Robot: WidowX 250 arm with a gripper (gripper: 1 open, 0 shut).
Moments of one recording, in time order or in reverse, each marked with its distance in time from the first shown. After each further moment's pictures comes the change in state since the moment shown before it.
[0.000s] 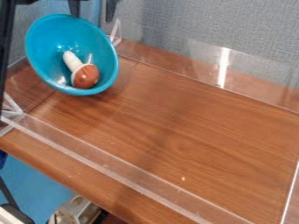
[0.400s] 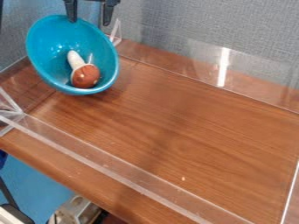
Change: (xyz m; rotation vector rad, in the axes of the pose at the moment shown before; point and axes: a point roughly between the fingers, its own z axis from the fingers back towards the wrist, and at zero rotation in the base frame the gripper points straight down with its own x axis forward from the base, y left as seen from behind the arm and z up) arm -0.007 0.005 0.004 -0.008 -0.014 0.011
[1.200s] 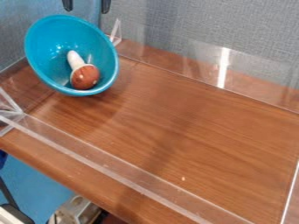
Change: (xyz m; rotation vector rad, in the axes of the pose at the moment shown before) arm -0.023 0.001 0.028 -0.027 -0.005 0.053
